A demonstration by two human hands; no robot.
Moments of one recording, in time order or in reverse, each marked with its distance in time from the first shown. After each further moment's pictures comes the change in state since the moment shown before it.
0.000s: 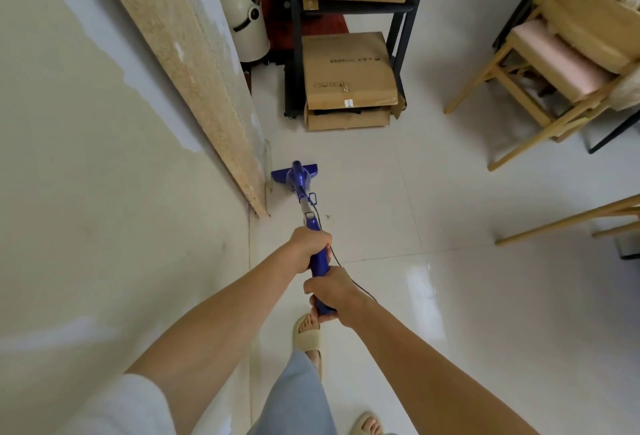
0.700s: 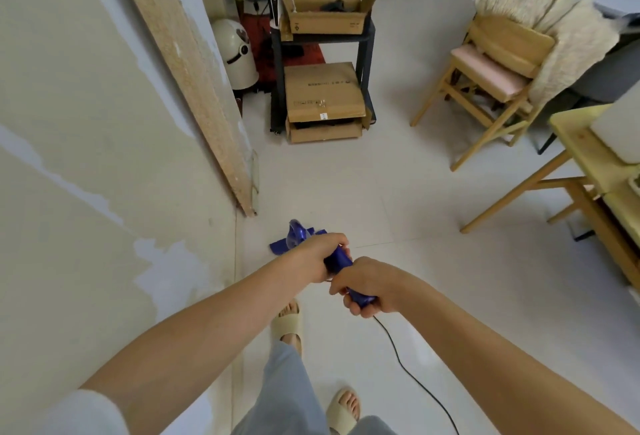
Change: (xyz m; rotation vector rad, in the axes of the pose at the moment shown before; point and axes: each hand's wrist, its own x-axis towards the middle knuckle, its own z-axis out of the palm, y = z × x) left_hand -0.177 -0.136 0.126 -0.306 -0.178 -0.085; right_hand -0.191 0.154 -0.100 -0.322 -0.078 -0.070
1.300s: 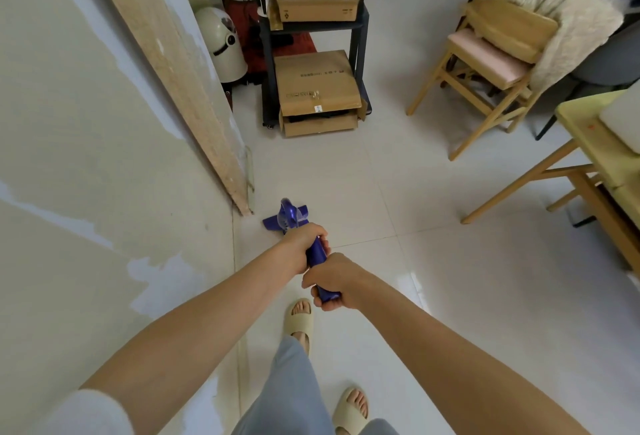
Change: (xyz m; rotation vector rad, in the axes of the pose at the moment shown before) left_hand 0.035 0.048 -0.038 -0.001 0.083 0.055; right_hand 0.063 -0.046 0.034 0.181 0.066 0.004
